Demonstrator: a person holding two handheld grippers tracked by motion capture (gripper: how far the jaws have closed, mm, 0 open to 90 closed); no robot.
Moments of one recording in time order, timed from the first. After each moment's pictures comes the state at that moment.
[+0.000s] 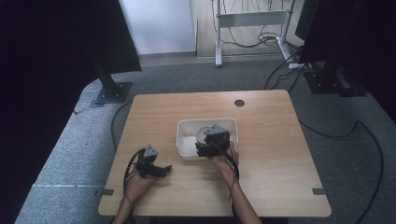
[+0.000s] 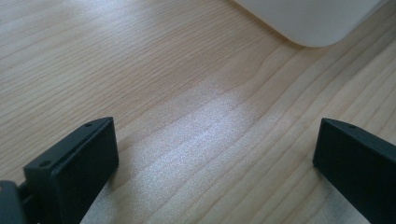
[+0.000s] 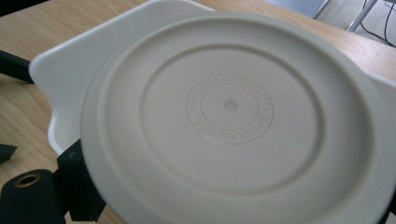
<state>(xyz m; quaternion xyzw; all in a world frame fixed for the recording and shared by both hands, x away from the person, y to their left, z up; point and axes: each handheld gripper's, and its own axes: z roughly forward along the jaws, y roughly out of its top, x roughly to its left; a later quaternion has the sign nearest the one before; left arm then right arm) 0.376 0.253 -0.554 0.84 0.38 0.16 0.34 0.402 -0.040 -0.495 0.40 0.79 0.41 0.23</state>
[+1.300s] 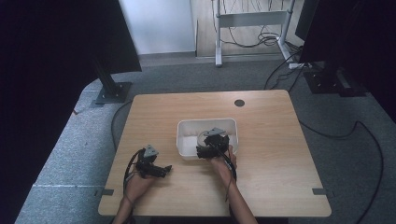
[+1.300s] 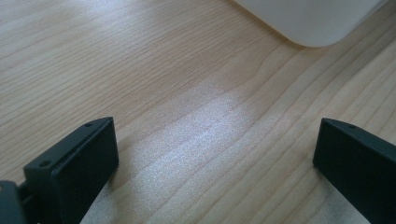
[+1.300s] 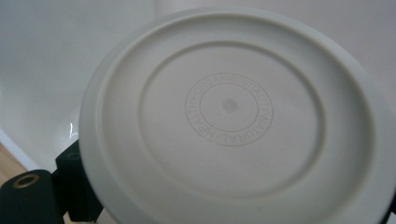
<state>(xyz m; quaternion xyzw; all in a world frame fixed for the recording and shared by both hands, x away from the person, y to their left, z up) 0.376 0.253 -0.554 0.84 0.38 0.16 0.34 0.415 -0.038 -0.525 0.44 0.79 0.38 0.19</state>
